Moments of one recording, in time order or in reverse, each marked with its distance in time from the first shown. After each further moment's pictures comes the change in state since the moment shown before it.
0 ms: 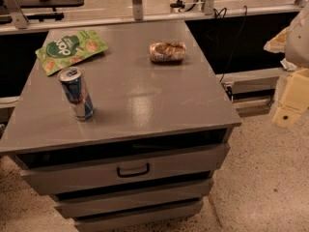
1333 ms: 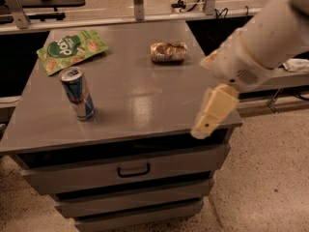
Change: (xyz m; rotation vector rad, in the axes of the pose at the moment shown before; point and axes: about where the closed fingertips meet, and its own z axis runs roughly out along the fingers) arm -0.105 0.020 0.067 -0.091 -0.282 -0.020
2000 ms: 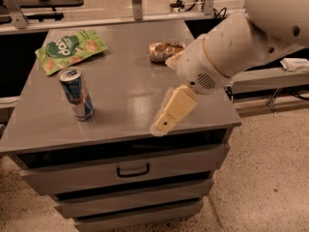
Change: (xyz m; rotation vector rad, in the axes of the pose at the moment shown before) arm -0.073 0.010 0.037 -0.022 -0.219 0.005
